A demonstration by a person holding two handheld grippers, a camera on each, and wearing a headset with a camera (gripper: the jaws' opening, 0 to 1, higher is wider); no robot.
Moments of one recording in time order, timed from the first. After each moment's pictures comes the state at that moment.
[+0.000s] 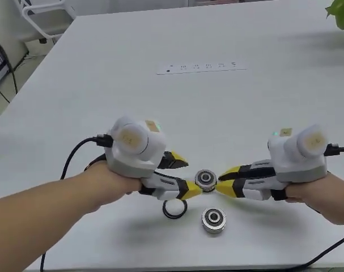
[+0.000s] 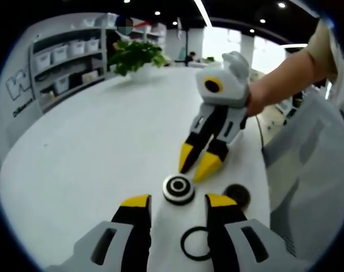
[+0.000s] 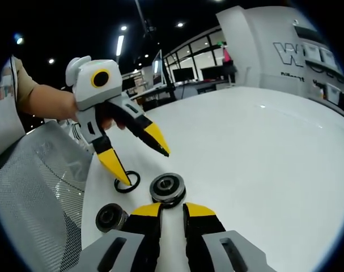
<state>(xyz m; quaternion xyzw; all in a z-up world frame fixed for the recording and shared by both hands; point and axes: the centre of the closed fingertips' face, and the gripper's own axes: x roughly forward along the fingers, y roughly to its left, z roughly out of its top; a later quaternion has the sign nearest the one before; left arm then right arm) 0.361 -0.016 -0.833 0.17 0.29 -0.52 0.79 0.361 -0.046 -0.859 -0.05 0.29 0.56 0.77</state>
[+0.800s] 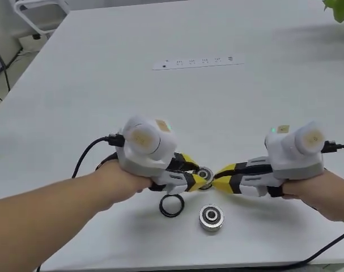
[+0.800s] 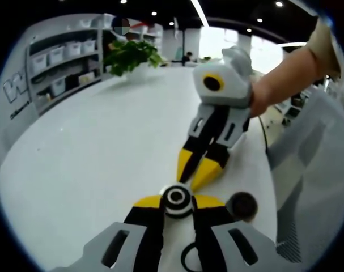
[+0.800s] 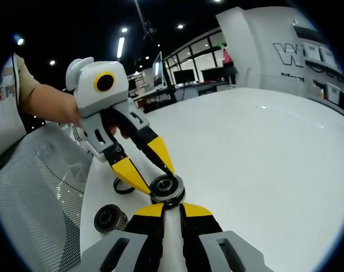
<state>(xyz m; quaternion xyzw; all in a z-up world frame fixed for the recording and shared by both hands) 0.366 -0.035 -0.843 0.17 0.28 -0.53 0.78 0.359 -0.043 -0.858 -0.04 0.28 0.57 0.77</state>
